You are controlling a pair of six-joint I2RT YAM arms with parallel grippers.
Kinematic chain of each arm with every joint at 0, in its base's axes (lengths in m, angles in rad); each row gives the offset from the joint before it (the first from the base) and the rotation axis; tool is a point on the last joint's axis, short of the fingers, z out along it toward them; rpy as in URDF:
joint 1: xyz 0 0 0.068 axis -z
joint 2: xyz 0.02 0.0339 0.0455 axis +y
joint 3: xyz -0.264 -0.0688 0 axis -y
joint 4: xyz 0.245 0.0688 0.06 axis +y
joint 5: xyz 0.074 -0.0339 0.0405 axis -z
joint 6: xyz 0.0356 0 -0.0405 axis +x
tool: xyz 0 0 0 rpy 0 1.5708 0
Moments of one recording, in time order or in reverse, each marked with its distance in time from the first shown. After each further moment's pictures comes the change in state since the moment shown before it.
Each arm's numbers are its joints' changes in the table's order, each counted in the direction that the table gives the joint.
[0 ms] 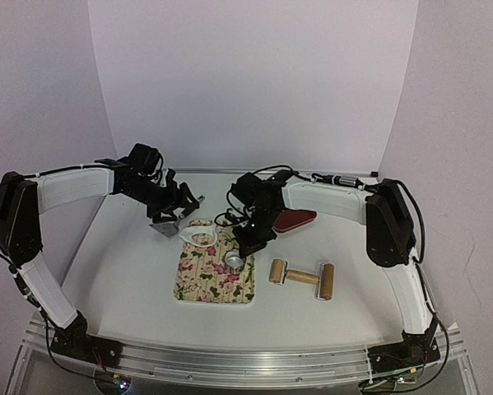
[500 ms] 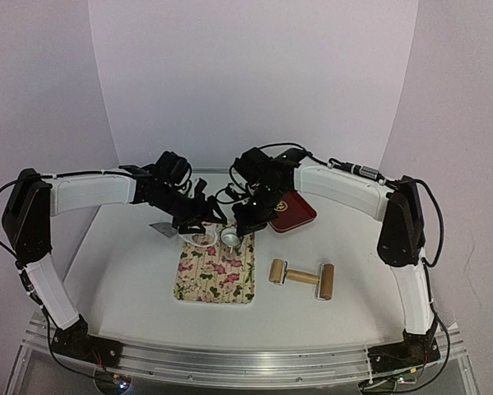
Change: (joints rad) left arm 0.184 0.068 0.032 -0.047 0.049 -0.039; right arm 0.002 -0.077 0.107 0.051 0.035 0.046
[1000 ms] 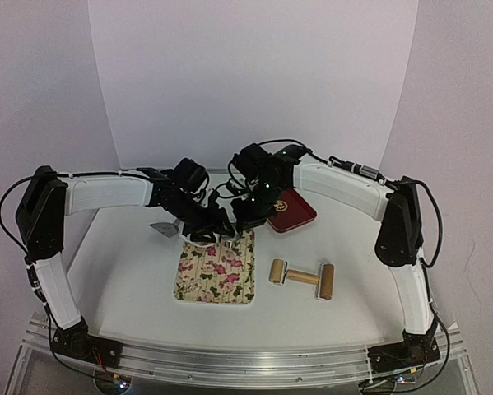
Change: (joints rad) left arm 0.078 0.089 0.075 0.078 -0.049 -0.019; right arm -0.002 0.016 0.056 0.023 0.040 0.041
